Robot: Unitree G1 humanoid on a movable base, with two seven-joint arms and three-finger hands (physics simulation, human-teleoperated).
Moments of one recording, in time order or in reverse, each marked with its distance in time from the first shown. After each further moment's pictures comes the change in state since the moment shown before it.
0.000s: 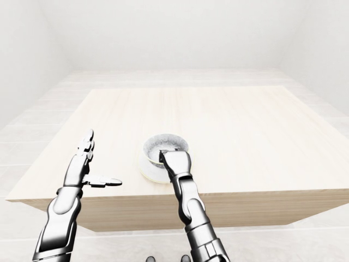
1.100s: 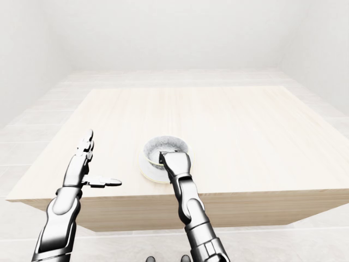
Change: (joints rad) left arm 0.005 -0.001 0.003 -0.008 0.001 -0.001 -0.003; right arm -0.007 0.001 0.001 0.036 0.011 0.000 -0.005
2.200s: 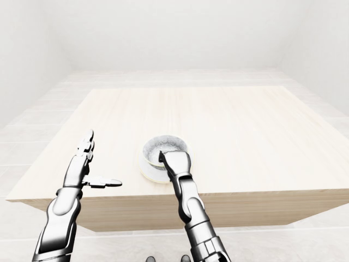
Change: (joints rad) left arm 0.005 -0.003 -0.003 -0.005 0.002 -0.002 -0.001; right arm -0.013 -0.003 -0.003 0.011 0.018 0.000 -0.017
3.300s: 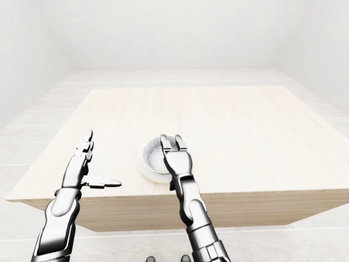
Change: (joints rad) left arm 0.009 -0.003 0.005 -0.025 -0.002 0.006 -0.007; right arm 0.035 -0.005 0.000 -0.083 -0.008 0.000 0.062
